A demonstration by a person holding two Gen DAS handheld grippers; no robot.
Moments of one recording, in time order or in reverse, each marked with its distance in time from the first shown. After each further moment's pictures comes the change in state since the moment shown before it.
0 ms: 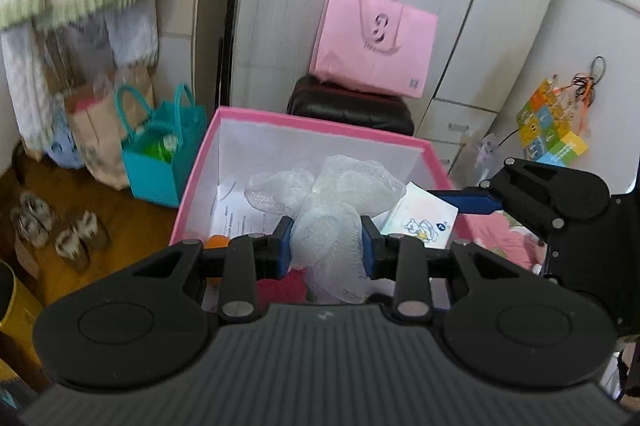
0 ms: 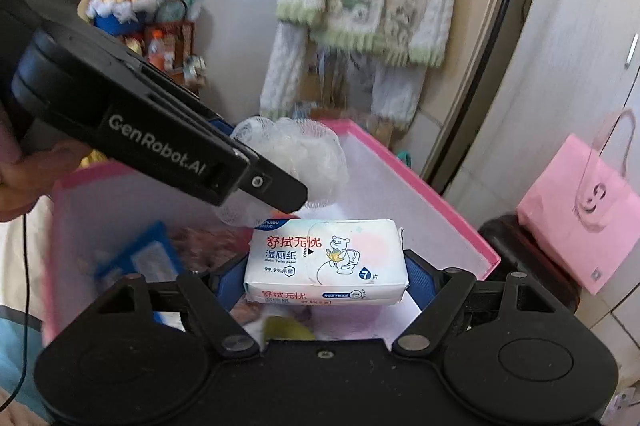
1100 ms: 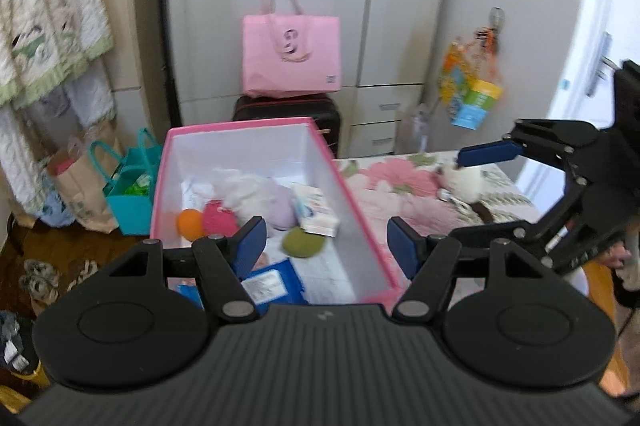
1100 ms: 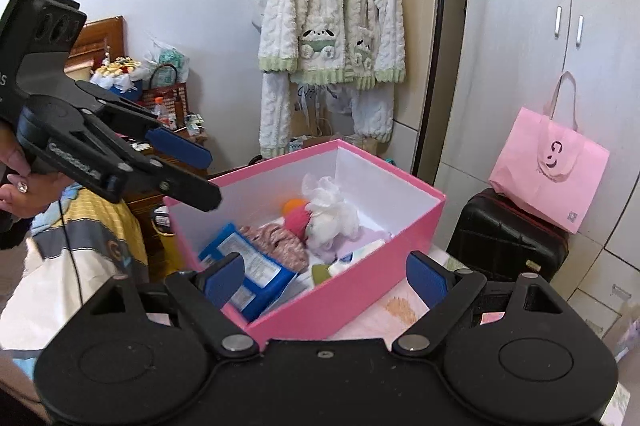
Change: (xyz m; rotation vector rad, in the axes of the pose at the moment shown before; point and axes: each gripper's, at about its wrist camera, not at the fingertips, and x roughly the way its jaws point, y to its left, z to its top) left arm -0.156 -0.069 -0.054 0.286 -0.044 -0.117; right arm -0.177 0.023 -0.064 0.207 -0.144 0.010
